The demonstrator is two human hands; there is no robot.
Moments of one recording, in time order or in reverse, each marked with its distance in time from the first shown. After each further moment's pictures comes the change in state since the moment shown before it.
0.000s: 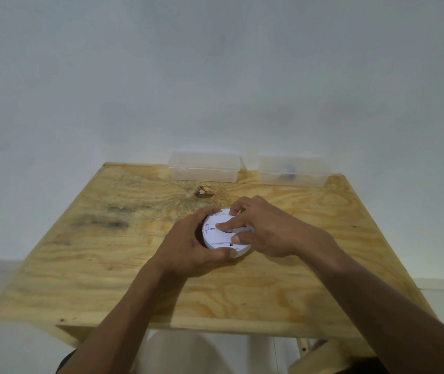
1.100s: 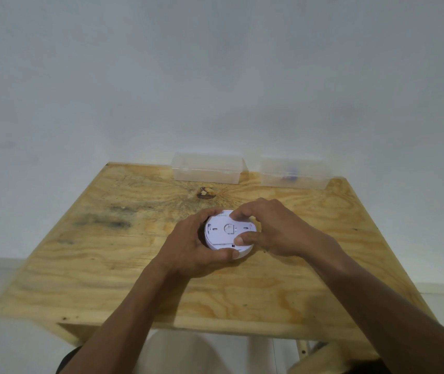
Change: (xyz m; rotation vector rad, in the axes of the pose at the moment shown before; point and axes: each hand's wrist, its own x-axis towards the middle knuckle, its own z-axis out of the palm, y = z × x) left_hand -0.001 0.004 0.000 0.020 0.024 0.011; right_hand -0.008 0.001 -0.003 0.102 0.153 0.080
